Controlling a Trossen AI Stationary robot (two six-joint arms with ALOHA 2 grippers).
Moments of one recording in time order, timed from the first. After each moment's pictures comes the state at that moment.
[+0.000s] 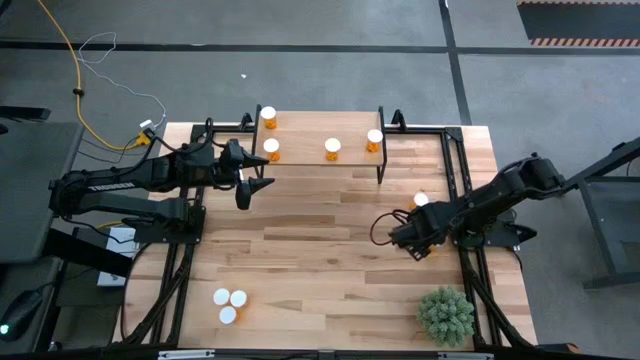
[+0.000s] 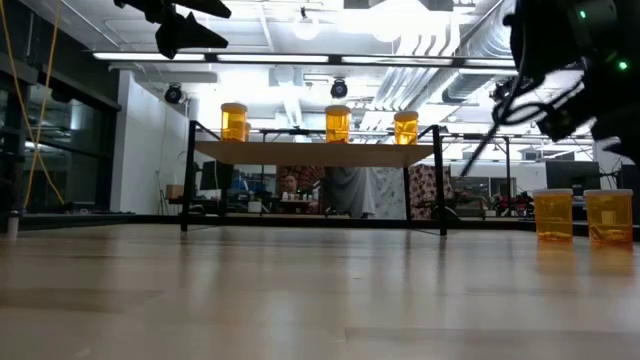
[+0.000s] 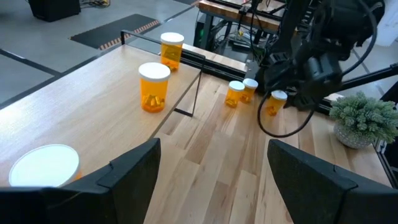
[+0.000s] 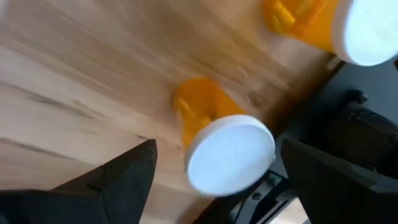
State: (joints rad) left arm 0.27 0.80 0.78 -0.32 -0.12 -0.22; right arm 0.30 1.41 0.79 -1.25 -0.09 1.21
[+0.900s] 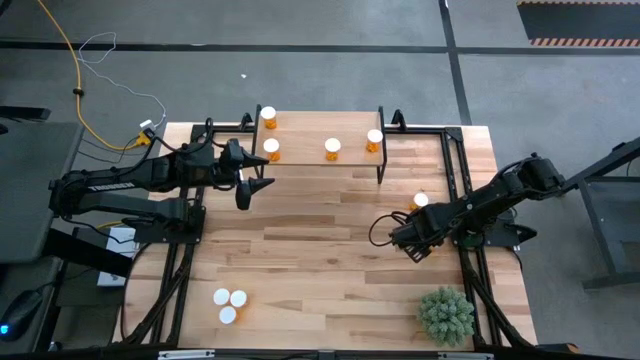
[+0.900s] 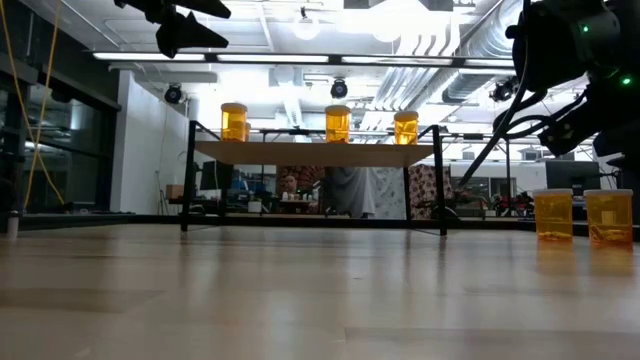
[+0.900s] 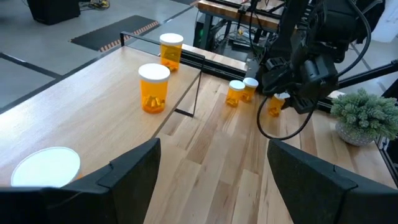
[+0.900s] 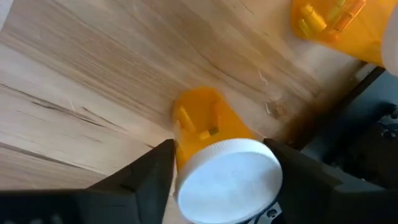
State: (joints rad) left arm 0.27 0.80 0.78 -0.32 -0.12 -0.21; right arm 0.30 1.41 0.74 -1.15 -0.10 1.19
